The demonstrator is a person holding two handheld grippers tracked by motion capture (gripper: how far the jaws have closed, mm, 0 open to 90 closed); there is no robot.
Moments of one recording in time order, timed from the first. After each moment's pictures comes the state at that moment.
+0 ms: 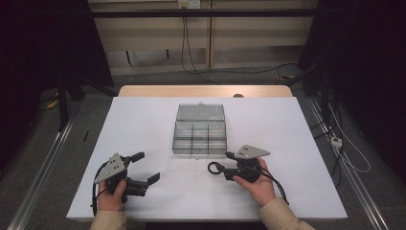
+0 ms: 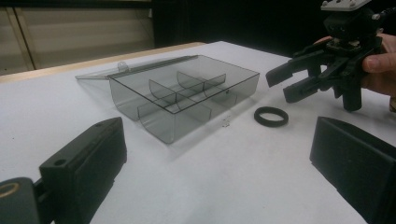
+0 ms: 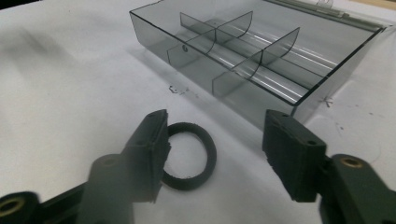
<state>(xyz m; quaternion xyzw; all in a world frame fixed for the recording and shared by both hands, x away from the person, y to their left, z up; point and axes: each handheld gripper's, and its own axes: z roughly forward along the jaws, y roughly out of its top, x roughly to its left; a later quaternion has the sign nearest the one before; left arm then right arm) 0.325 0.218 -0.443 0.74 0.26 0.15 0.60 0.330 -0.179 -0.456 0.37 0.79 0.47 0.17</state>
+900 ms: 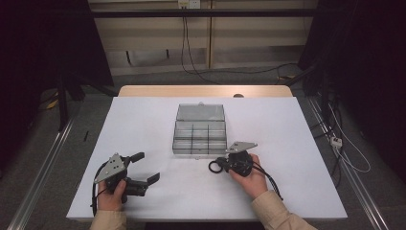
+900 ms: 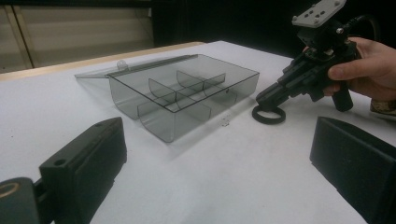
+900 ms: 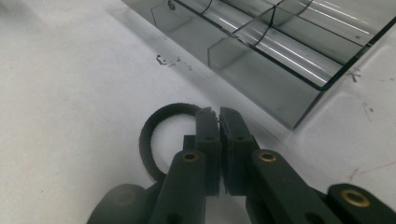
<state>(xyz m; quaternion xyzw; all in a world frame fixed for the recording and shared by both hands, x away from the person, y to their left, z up) 0.325 0.218 -0.443 0.74 0.26 0.14 0.60 0.352 -0.166 -0.464 0.38 0.82 0.40 0.13</state>
